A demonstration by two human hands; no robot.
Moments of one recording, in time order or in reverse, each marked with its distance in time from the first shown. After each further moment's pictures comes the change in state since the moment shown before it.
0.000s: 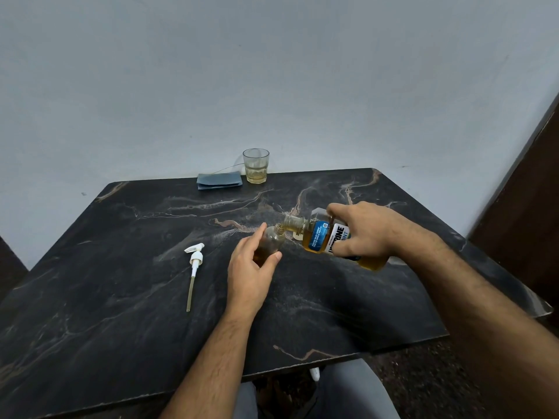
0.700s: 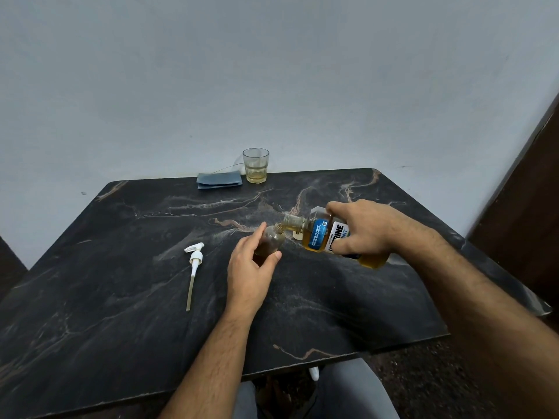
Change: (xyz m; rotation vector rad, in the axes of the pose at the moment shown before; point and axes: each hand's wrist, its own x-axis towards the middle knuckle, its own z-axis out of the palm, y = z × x) left_hand 0.001 -0.001 0.000 -0.009 0.016 0.015; right_hand 0.002 -0.002 -0.005 0.003 -0.032 -0.006
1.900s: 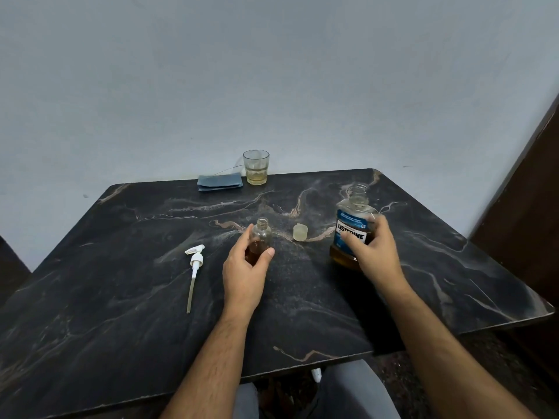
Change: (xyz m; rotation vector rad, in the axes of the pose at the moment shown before) left_hand 0.003 -0.005 -0.001 -0.129 0.058 -0.102; right_hand -0.003 0.019 0.101 1.095 0.761 0.281
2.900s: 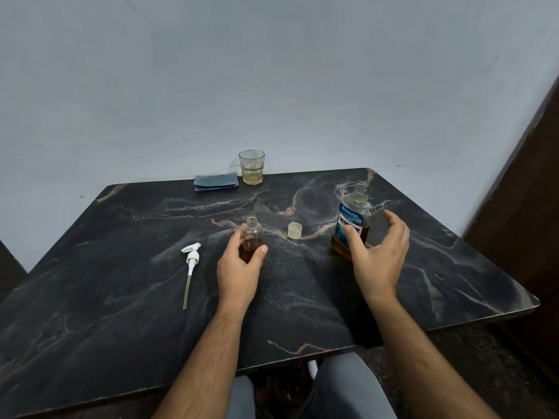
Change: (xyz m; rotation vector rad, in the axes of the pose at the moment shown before) left_hand -0.001 0.001 -0.001 0.036 0.008 -0.063; right_hand -0.020 0.007 0.003 -0.242 0.441 -0.127
